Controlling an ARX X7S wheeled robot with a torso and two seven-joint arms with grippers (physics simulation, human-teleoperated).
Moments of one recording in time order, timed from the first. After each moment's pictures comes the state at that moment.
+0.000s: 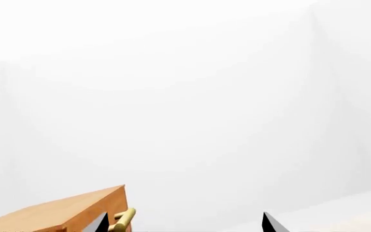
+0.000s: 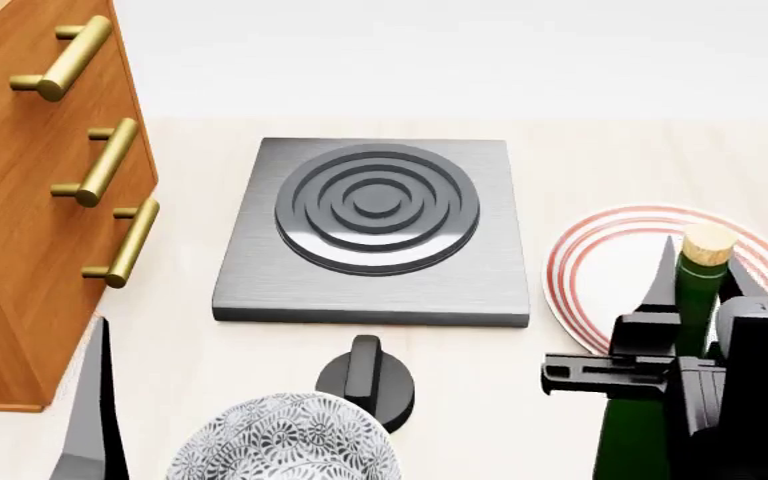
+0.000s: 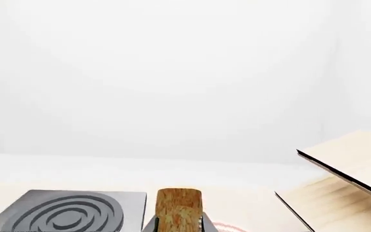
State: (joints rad) left arm 0.00 -0.03 0.24 1.04 0.30 -0.54 0.09; right arm 0.33 0.45 0.04 -0.55 0.44 0.66 0.26
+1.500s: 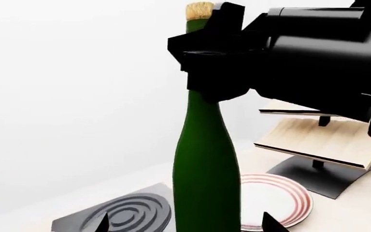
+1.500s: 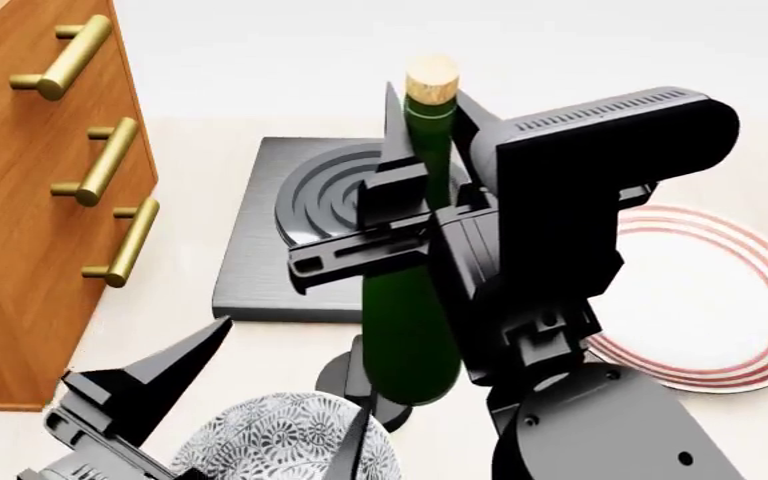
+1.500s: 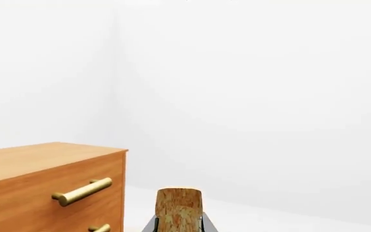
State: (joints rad) left arm -0.15 -0.04 0.42 0.74 0.05 -0.63 0.12; right arm 0.73 0.28 -0.21 -0.52 0.60 0.77 0.20
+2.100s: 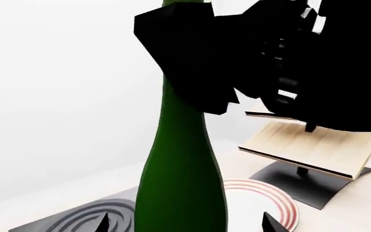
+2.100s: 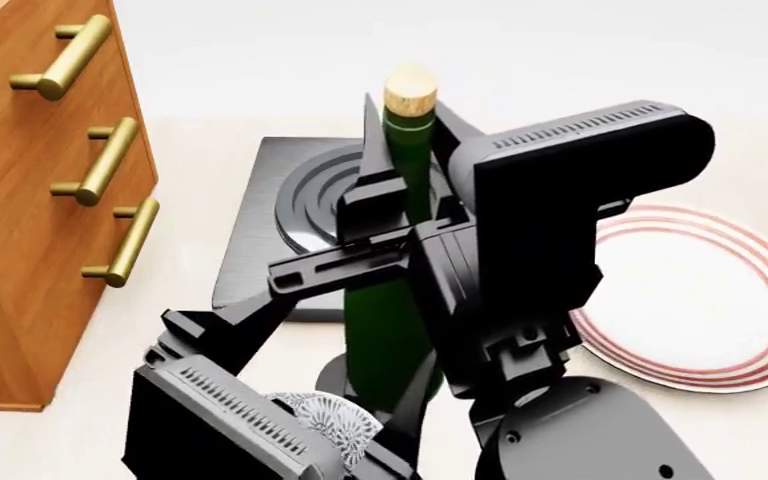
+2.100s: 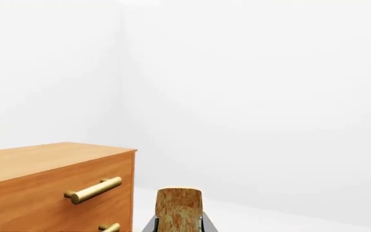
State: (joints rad) left arm -0.36 -0.02 0.49 0.46 -0.12 -0.56 0.02; right arm 0.71 0.28 -0.24 -0.53 0.60 0.74 0.21
